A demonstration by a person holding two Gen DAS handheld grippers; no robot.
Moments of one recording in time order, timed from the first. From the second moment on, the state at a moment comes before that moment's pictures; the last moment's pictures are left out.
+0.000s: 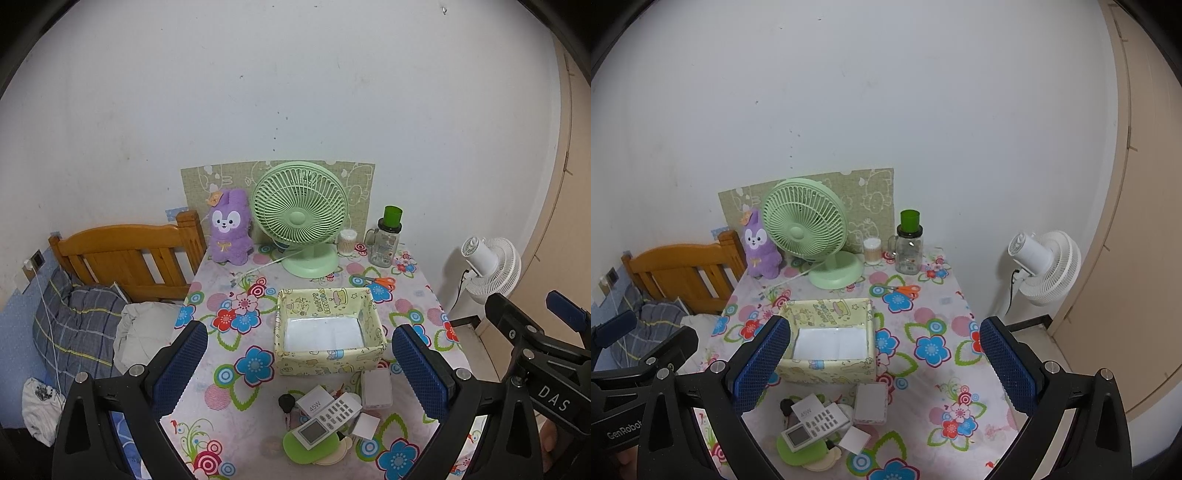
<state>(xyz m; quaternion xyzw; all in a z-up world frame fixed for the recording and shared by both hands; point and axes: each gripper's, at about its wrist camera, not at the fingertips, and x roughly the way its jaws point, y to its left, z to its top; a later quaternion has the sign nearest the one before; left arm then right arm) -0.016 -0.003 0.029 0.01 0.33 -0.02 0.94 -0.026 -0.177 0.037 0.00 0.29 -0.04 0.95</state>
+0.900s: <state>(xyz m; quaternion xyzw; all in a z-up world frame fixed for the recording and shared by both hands) -0.019 0.000 0.033 0.00 0.32 -0.02 0.95 -0.030 -0.177 0.040 0.00 0.29 -0.04 0.96</state>
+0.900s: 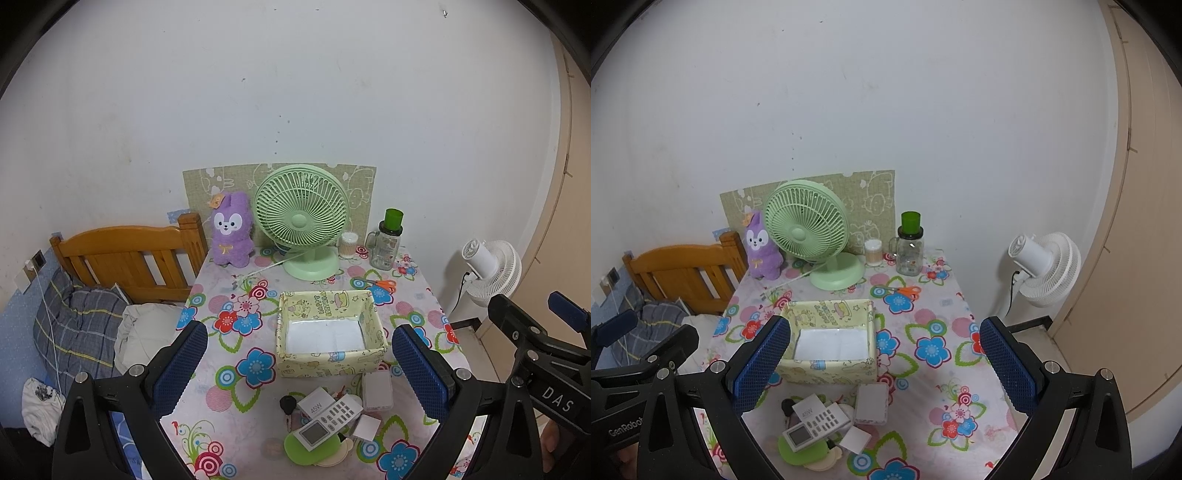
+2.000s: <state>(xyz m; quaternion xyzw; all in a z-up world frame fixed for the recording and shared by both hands) 0.021 -0.007 -0.015 0.01 0.37 -0.05 0.93 0.009 -0.190 -0.010 0.03 0.34 -0.02 0.94</state>
